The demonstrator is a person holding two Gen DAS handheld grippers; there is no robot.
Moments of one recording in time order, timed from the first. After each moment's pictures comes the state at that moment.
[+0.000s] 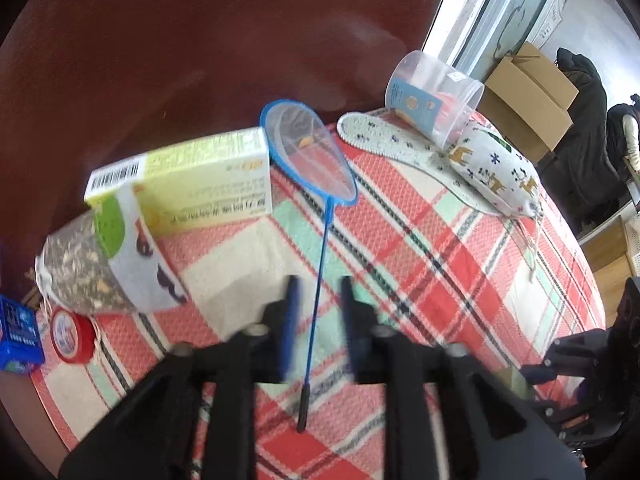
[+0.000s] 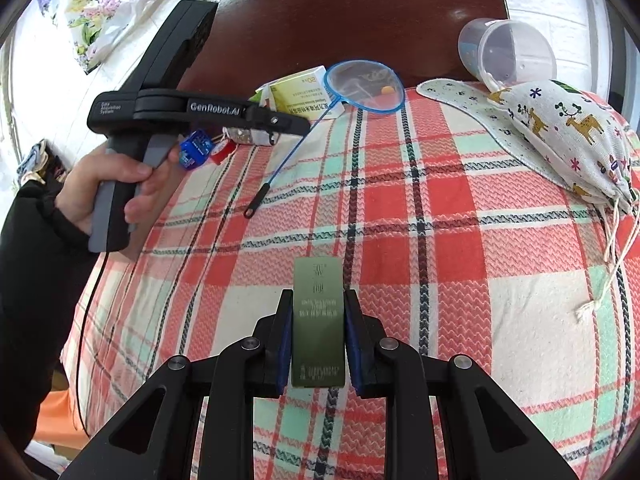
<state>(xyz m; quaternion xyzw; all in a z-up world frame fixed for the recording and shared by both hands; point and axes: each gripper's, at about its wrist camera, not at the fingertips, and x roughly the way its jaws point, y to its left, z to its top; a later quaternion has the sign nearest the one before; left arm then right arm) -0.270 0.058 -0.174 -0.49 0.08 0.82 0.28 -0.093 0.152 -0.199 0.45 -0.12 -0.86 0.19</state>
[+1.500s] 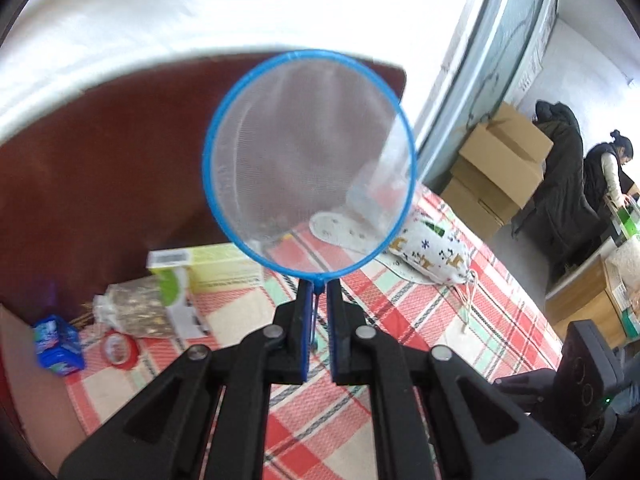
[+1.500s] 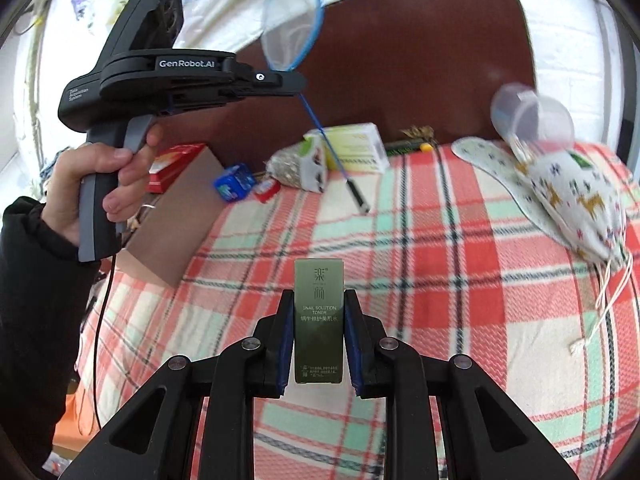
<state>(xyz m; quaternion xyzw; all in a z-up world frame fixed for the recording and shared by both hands) -0.216 0.029 -0.055 -0.39 0.01 0.87 0.29 -0.080 0.121 -0.136 0.39 -0.12 -0.89 0.22</state>
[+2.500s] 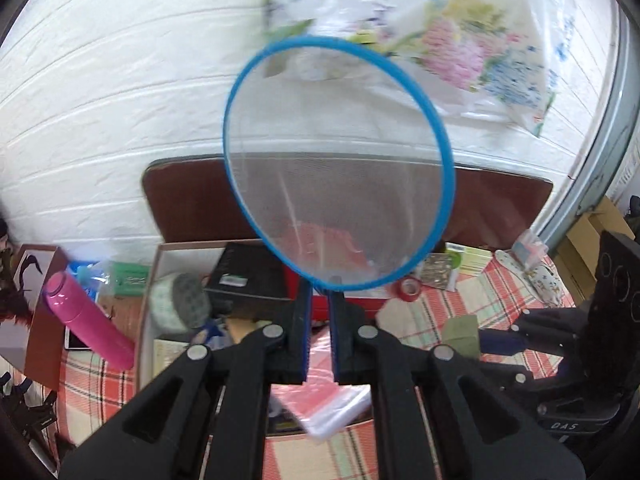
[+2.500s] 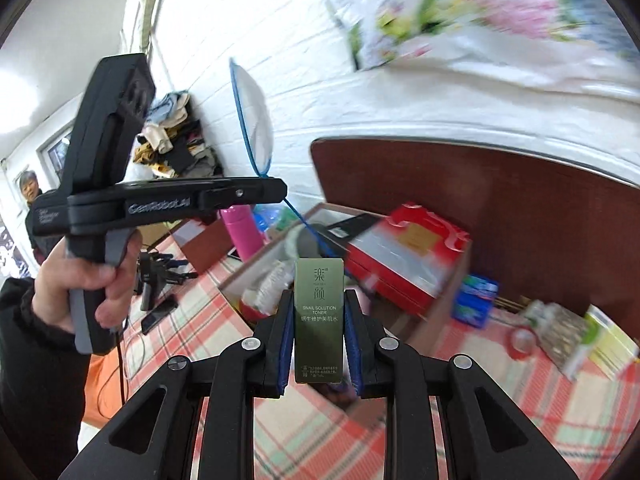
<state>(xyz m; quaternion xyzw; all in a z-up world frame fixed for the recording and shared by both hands) -0.111 -0.342 0.027 -0.36 -0.05 0.93 0.05 -0.159 -0.223 0.000 0.34 -0.01 -0.85 0.41</state>
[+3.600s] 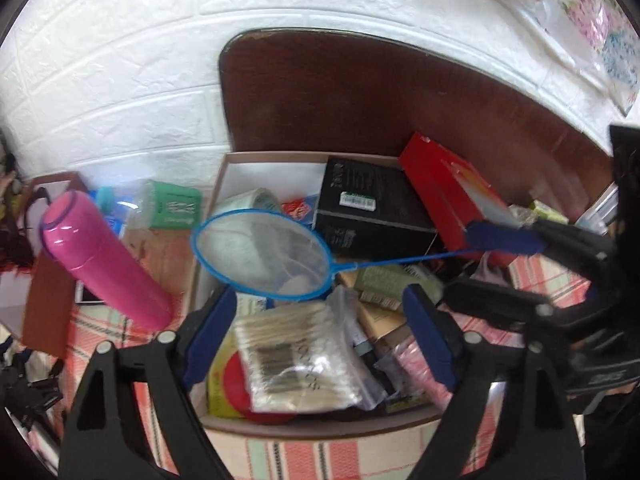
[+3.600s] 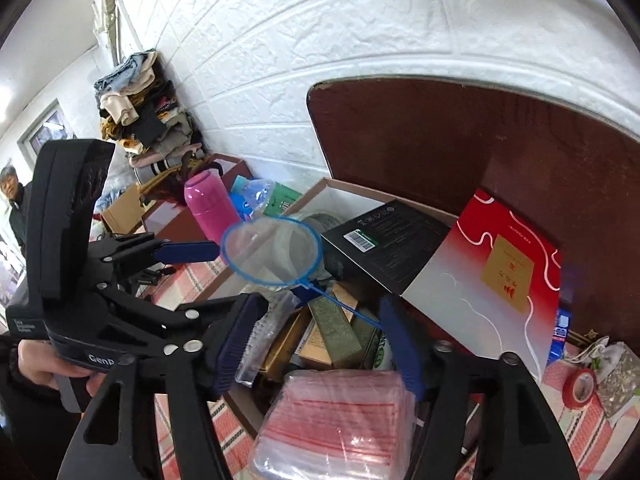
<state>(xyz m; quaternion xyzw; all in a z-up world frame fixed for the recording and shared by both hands) -0.139 -0.414 -0.060 -0.45 -0.04 0.89 -0.02 -0.240 -0.326 -0.047 0.40 0.01 -0.82 0.40</state>
